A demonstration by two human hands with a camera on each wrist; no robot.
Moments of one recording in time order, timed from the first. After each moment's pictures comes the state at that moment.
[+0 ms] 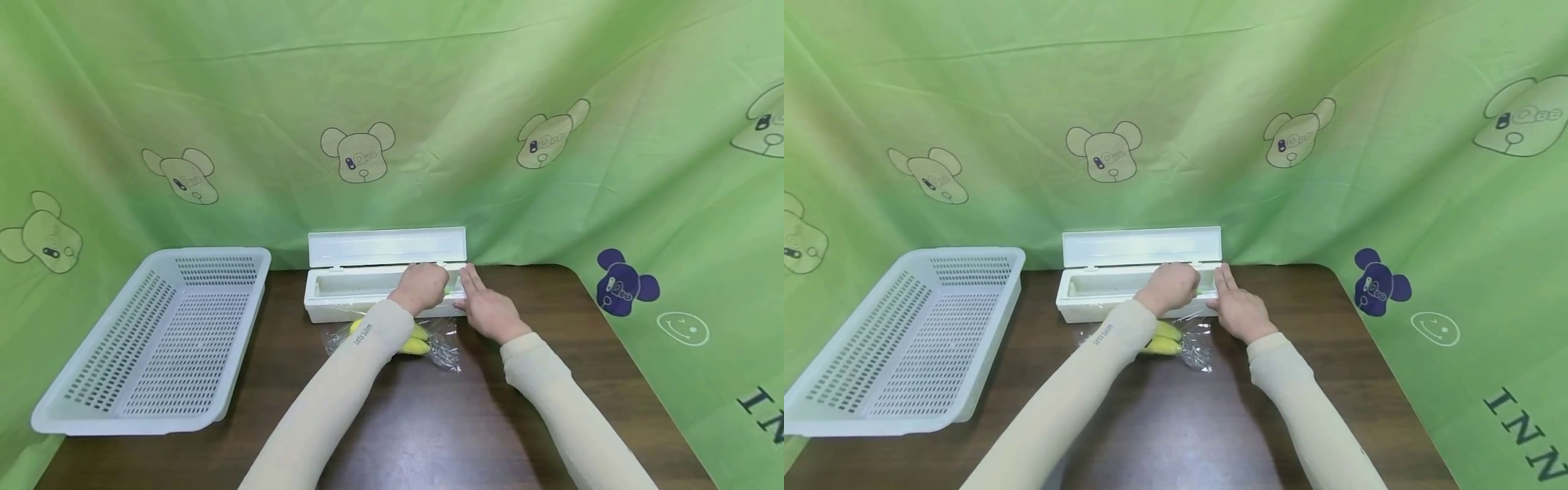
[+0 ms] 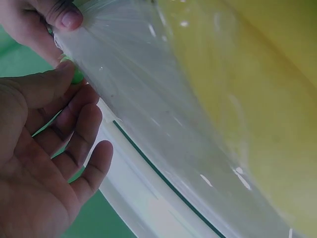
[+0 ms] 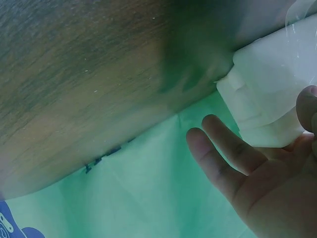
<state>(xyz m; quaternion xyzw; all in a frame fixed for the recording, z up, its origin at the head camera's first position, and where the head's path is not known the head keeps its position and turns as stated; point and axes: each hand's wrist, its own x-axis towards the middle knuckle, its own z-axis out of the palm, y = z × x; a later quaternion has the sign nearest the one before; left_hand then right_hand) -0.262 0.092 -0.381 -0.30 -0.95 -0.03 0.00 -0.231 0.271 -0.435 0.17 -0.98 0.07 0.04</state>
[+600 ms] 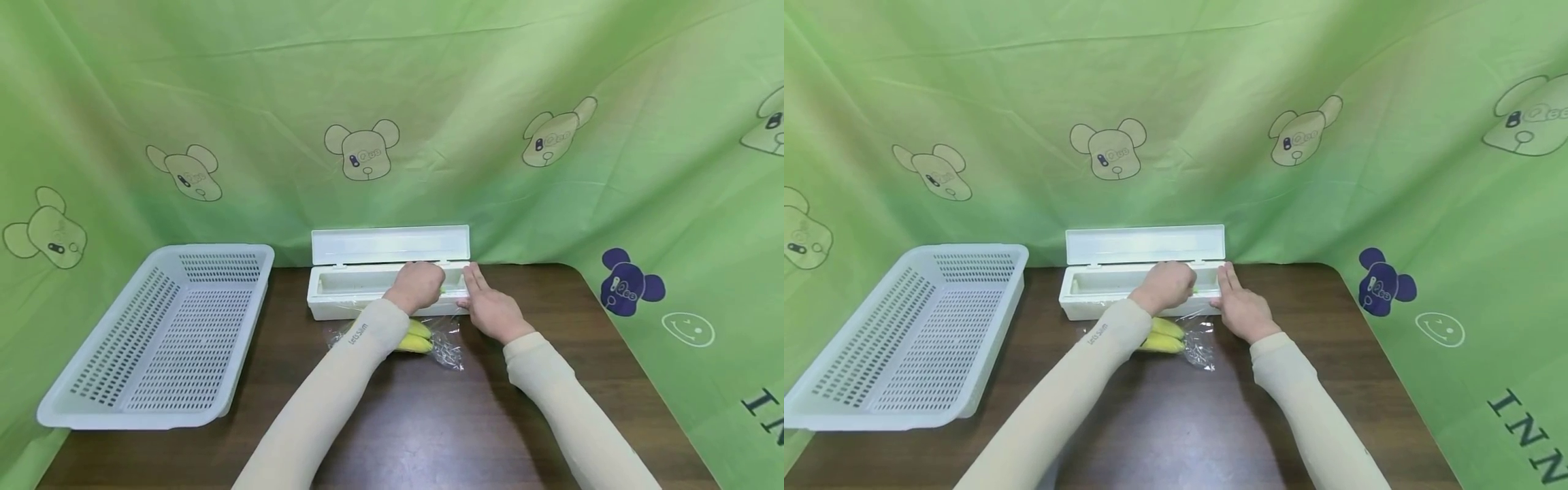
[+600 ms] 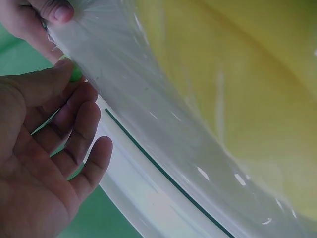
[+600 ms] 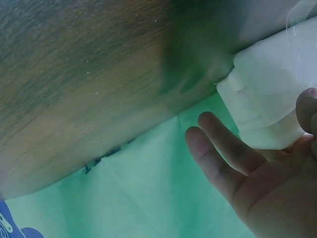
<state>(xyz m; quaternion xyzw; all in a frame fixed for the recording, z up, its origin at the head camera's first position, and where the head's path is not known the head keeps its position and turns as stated) -0.262 0.078 -0.379 -0.31 -0.95 -0.03 0.00 -0.230 0.271 -0.434 0.17 -0.98 0.08 0.03</state>
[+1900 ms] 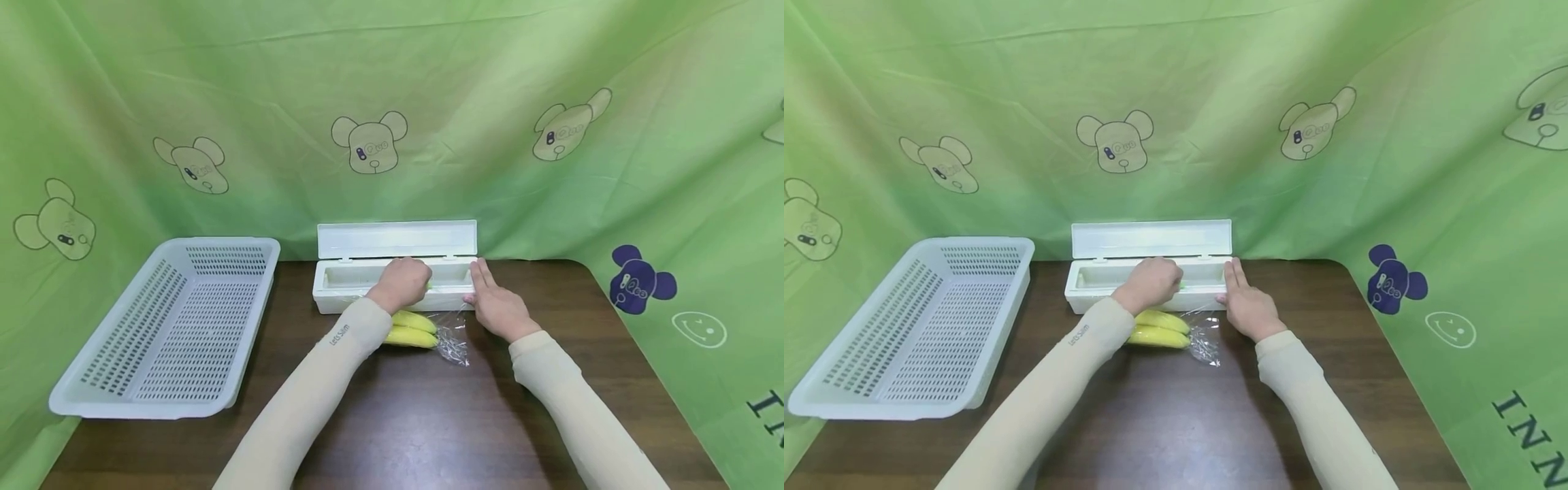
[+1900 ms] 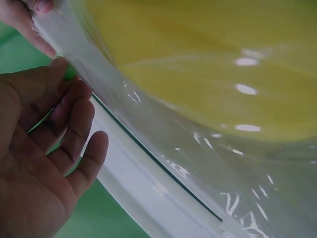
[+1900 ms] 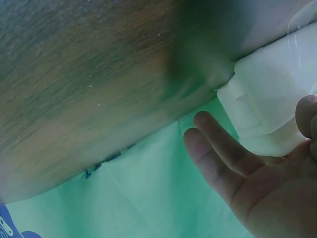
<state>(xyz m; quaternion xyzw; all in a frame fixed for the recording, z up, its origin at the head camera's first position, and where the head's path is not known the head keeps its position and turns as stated) -0.257 0.040 -0.384 -0.32 -0.95 -0.03 0.03 -0.233 0.272 -0.441 0.17 -0.98 0.10 0.02</state>
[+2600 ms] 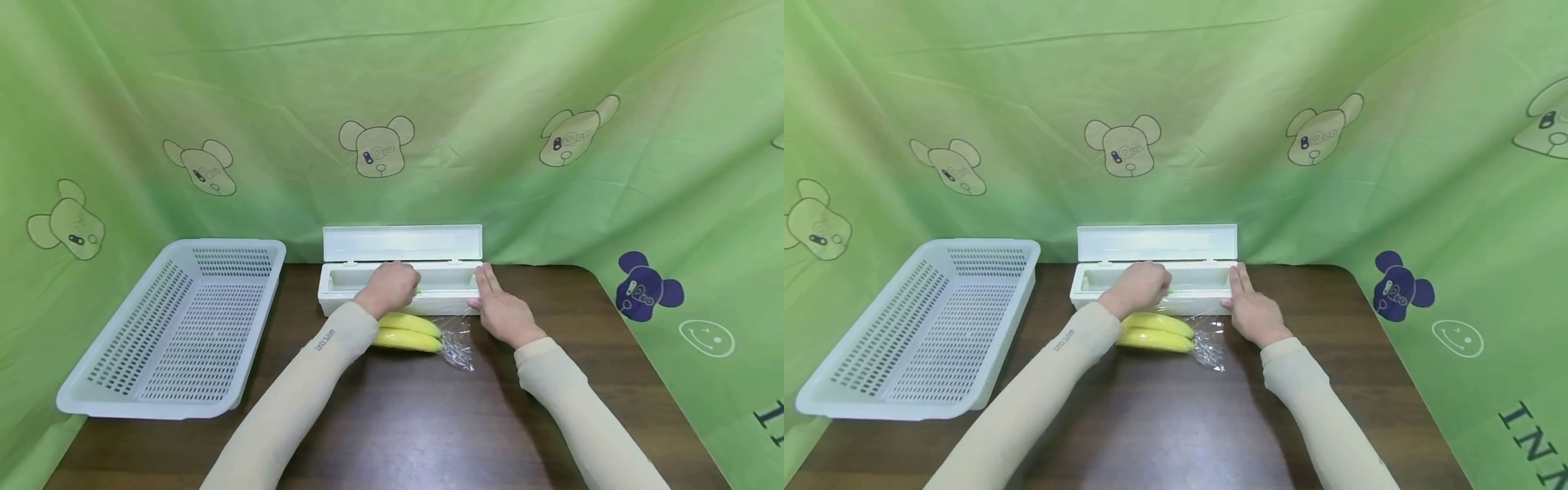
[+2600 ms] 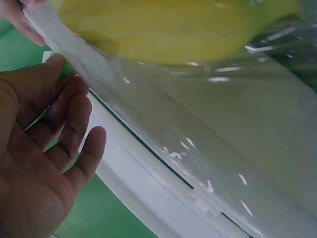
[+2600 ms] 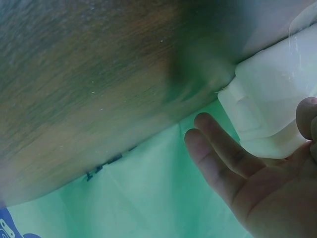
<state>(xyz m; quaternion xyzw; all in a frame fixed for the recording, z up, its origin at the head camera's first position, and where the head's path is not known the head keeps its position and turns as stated) -0.260 0.011 -0.386 -0.33 -0.94 -0.02 0.02 -0.233 0.272 -0.442 0.17 -0.98 0.10 0.02</state>
